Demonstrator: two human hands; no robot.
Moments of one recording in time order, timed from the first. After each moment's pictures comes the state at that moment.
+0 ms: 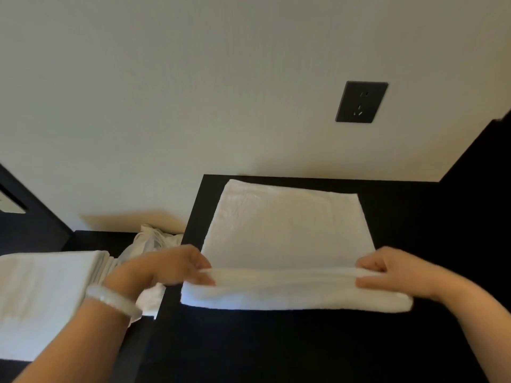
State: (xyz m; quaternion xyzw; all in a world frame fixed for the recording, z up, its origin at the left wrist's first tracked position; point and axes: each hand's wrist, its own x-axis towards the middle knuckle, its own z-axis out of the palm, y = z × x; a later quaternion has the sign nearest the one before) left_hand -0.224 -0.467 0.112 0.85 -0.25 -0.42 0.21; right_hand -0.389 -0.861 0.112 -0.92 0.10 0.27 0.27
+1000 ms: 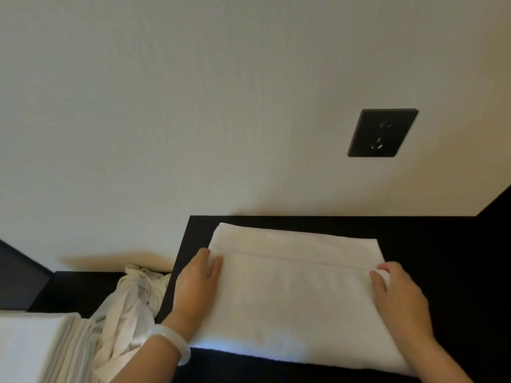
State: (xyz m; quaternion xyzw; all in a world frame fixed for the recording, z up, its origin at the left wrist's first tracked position) left_hand -0.136 -0.563 0.029 0.93 -0.10 -0.01 0.36; right_hand -0.296 -0.888 0.011 -0.87 0.42 -0.13 0.23
